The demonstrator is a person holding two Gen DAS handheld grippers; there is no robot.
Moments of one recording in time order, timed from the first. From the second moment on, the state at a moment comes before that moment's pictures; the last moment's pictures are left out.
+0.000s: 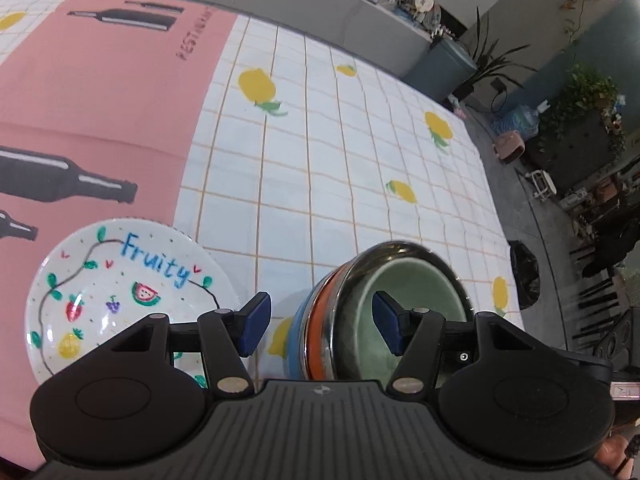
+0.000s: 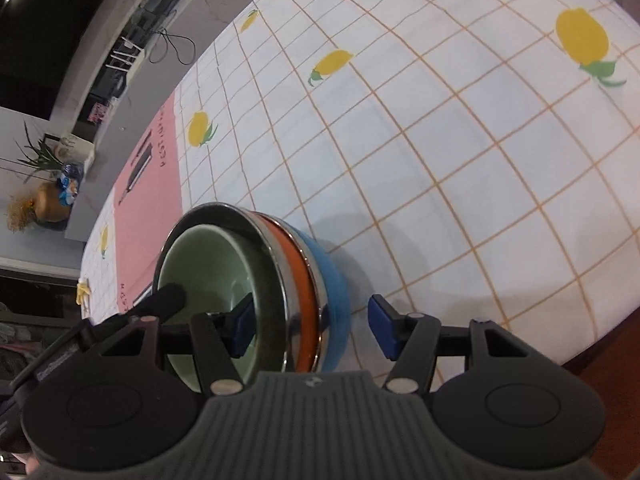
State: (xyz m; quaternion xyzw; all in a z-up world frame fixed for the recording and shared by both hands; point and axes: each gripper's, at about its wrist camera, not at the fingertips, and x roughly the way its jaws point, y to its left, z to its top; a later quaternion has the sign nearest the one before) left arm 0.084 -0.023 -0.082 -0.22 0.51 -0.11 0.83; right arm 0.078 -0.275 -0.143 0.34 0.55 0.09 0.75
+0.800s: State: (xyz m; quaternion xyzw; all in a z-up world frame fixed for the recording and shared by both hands) left arm 0.091 -0.032 -0.109 -0.25 0.56 -0.11 0.78; right arm 0.083 -0.274 -0.158 0.36 0.55 0.09 0.74
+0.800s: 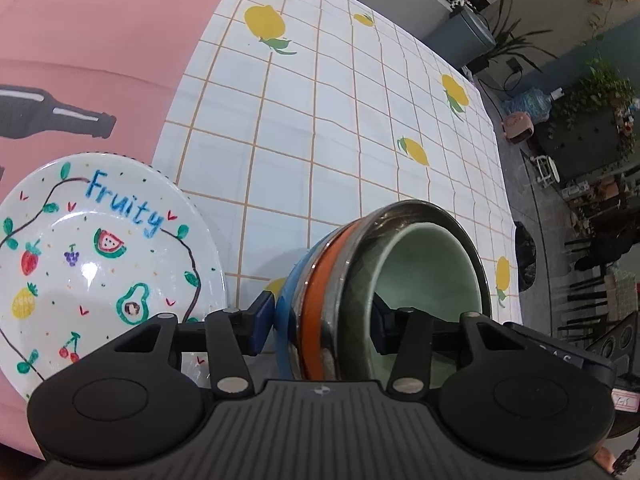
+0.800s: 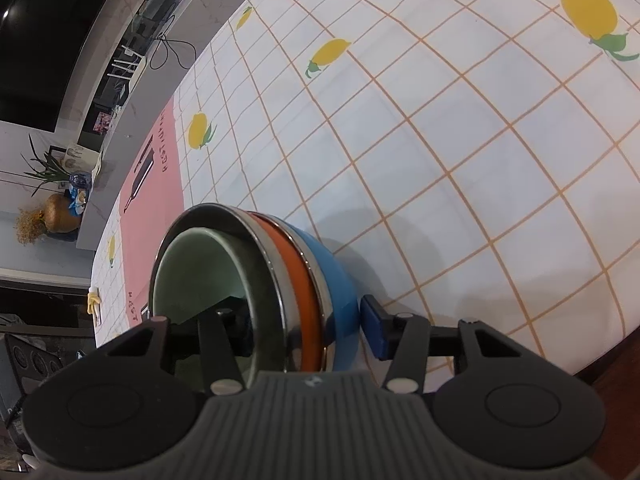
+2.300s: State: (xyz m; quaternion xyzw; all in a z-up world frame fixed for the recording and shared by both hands) left arm 0.045 0.116 -0.079 -0.36 0.50 0.01 0.79; right arm 0.117 -0.108 -0.116 0.24 0.60 0.19 0.74
